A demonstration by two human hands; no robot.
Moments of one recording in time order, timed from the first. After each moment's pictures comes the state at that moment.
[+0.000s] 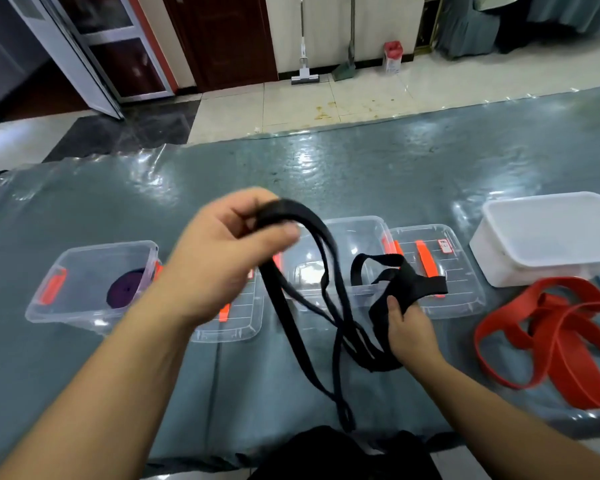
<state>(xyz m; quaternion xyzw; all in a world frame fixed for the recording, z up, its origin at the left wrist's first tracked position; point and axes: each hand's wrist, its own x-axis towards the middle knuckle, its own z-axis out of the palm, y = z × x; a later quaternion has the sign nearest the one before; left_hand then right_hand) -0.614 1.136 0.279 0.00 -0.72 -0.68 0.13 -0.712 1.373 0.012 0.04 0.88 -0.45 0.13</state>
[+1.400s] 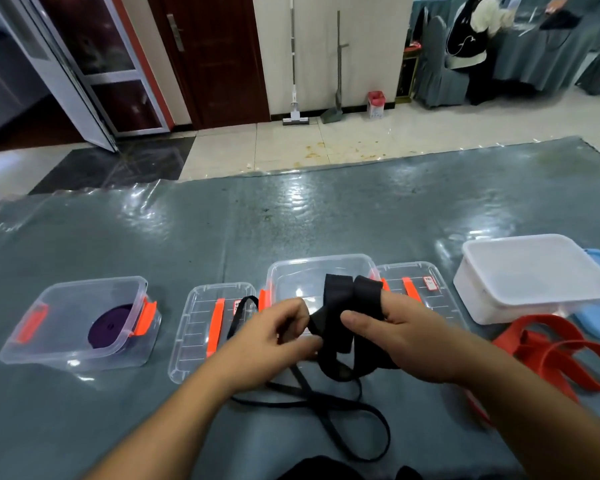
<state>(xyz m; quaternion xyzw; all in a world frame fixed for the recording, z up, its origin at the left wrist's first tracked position) -0.623 1.140 0.177 -0.04 -0.84 -0.54 -0.02 -0.708 1.369 0.220 -0.34 0.76 -0.49 0.27</state>
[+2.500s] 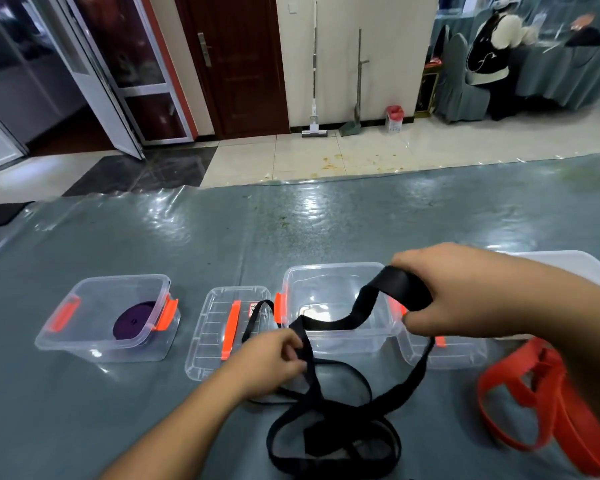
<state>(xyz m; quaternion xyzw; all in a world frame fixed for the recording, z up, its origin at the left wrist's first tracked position) -0.605 1.123 0.138 0.13 -0.93 -0.31 -0.15 -0.726 1.379 0.320 -0.41 0.90 -0.05 0.16</state>
